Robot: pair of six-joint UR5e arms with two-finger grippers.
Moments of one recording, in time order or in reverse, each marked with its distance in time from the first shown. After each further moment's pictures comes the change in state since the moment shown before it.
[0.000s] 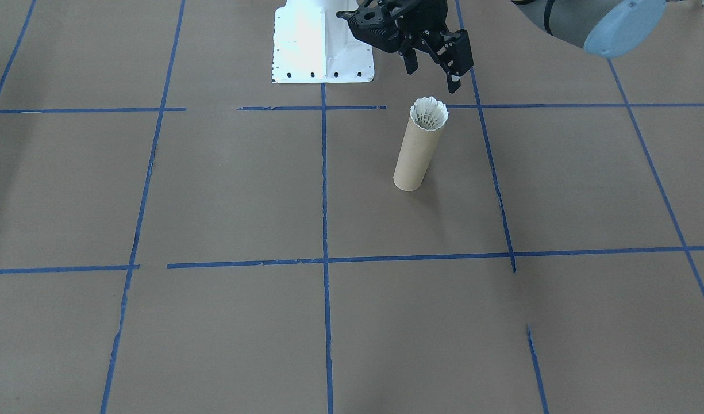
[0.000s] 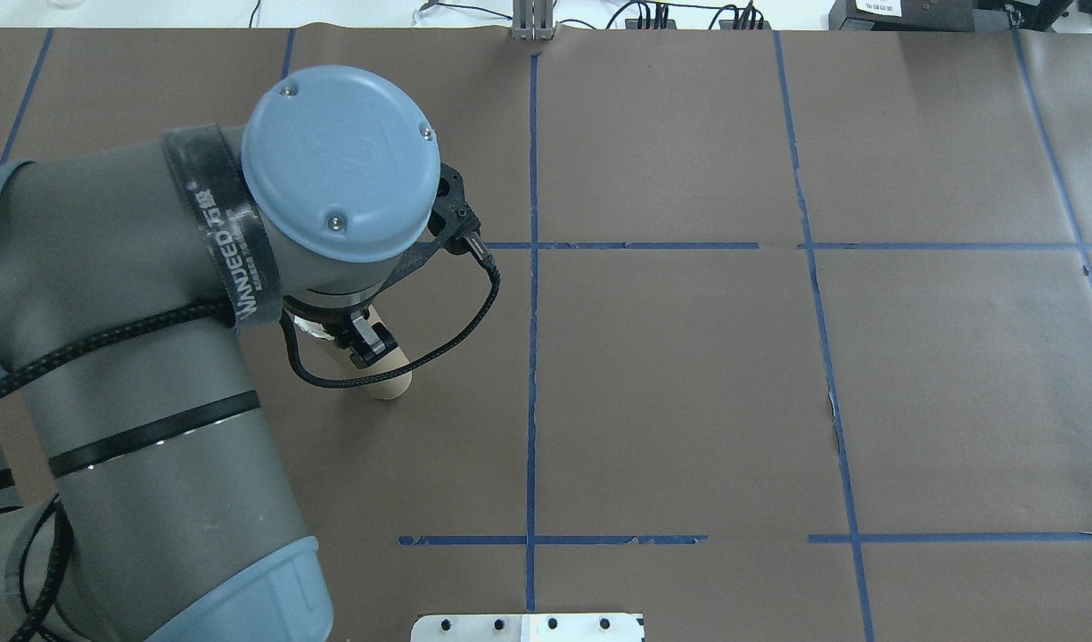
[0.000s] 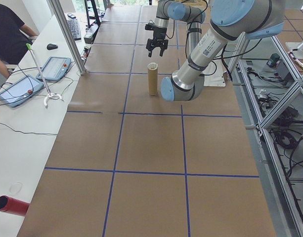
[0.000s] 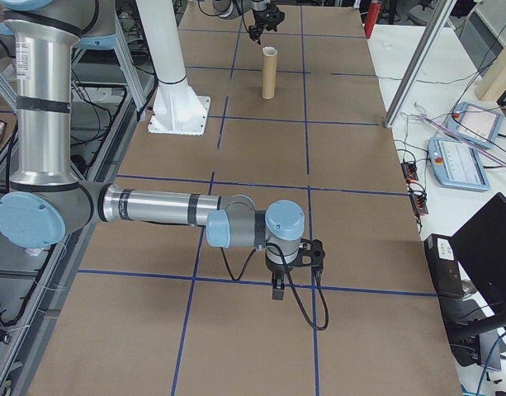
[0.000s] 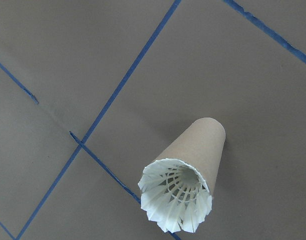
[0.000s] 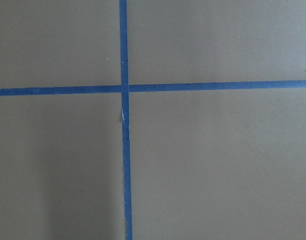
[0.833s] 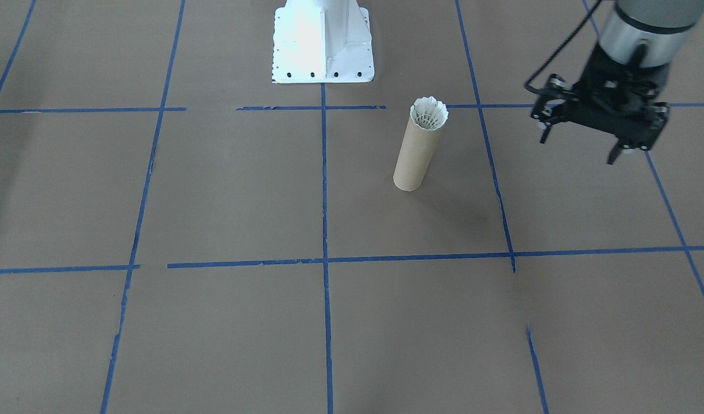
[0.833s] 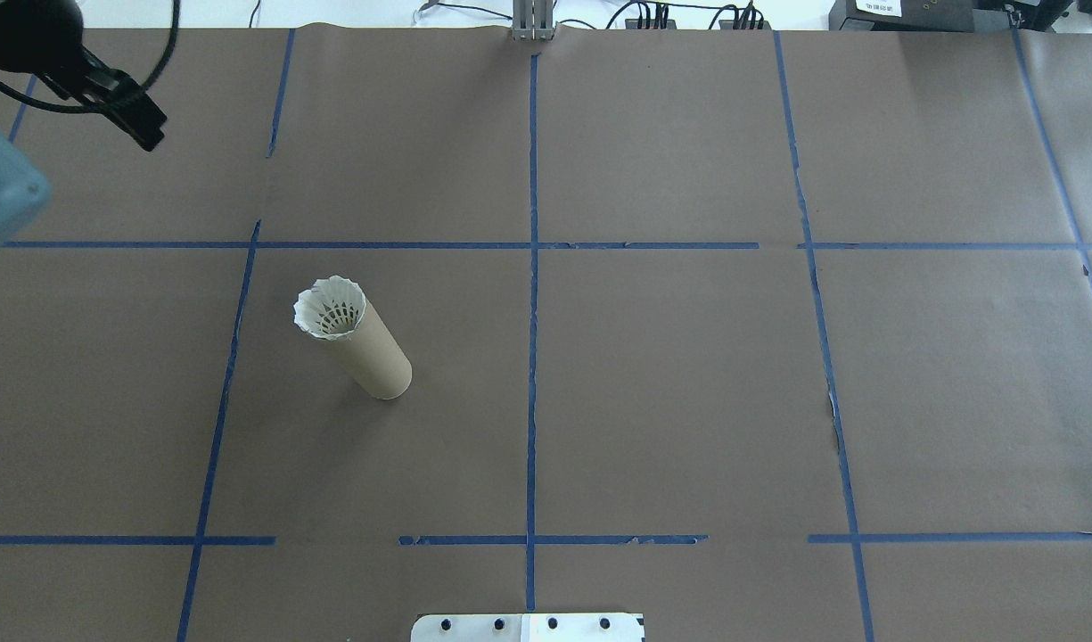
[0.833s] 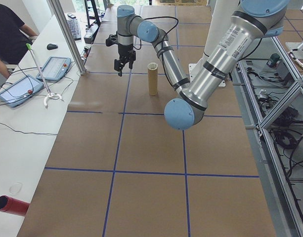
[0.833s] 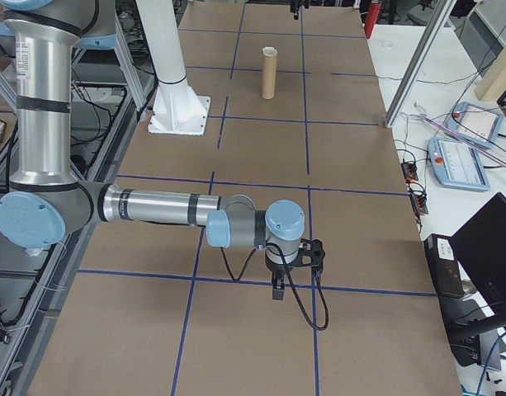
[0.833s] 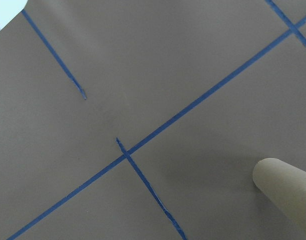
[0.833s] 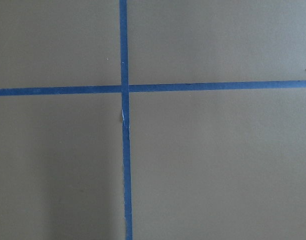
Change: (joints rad) left arm -0.565 0.326 0.145 -0.425 -0.433 0.093; right arm 0.000 0.000 0.000 0.000 0.000 0.000
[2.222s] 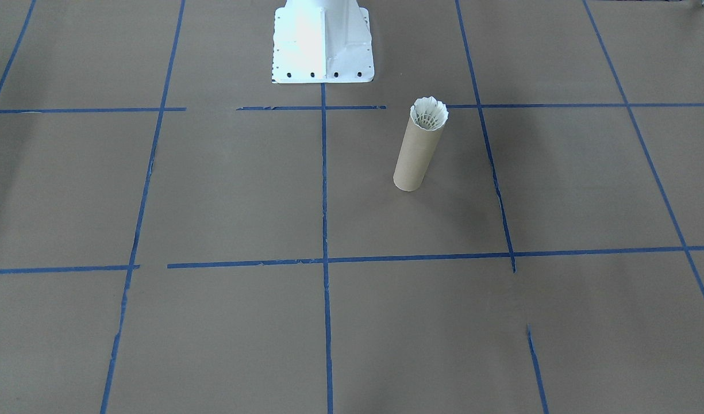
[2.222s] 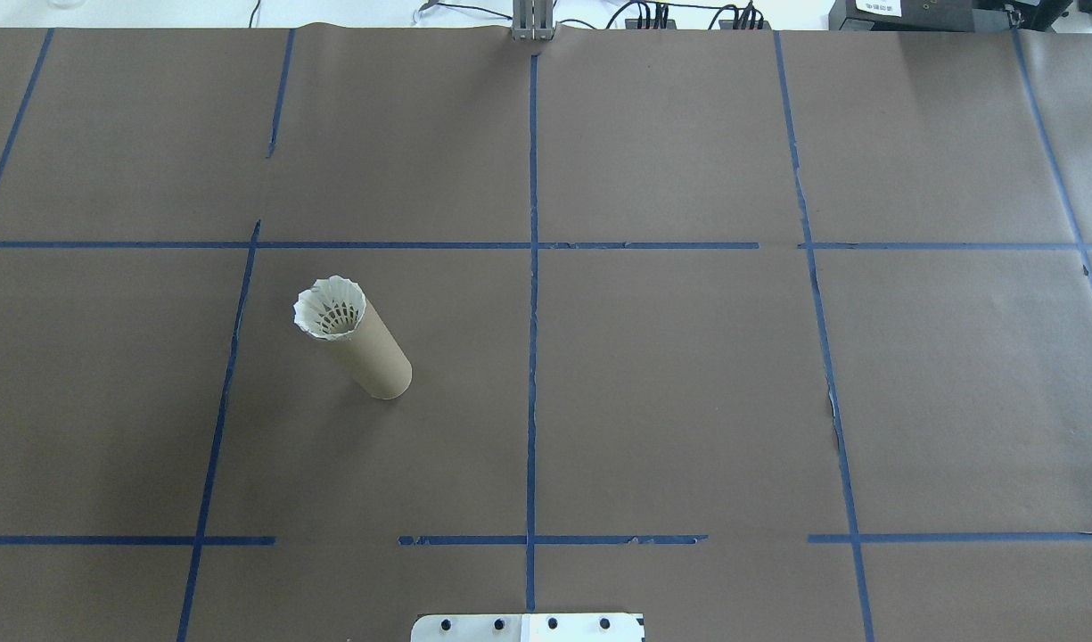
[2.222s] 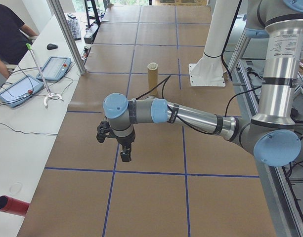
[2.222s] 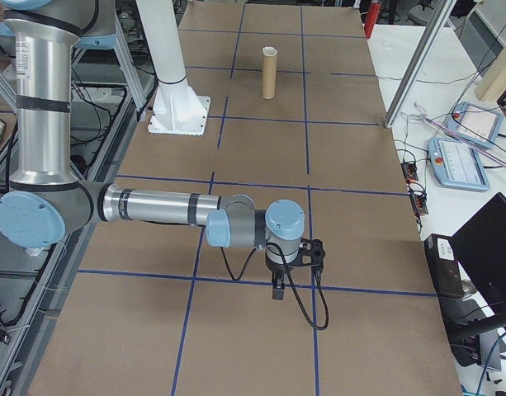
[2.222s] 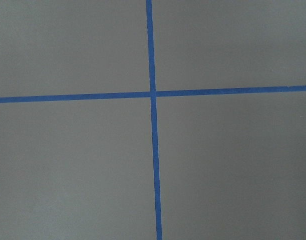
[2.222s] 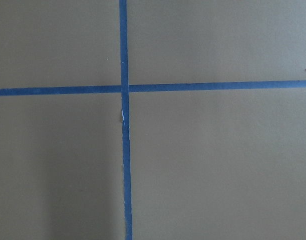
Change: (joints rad) left arm -0.447 0.519 0.215 -0.206 -0.225 0.236; right arm 0.000 0.000 0.000 0.000 0.000 0.000
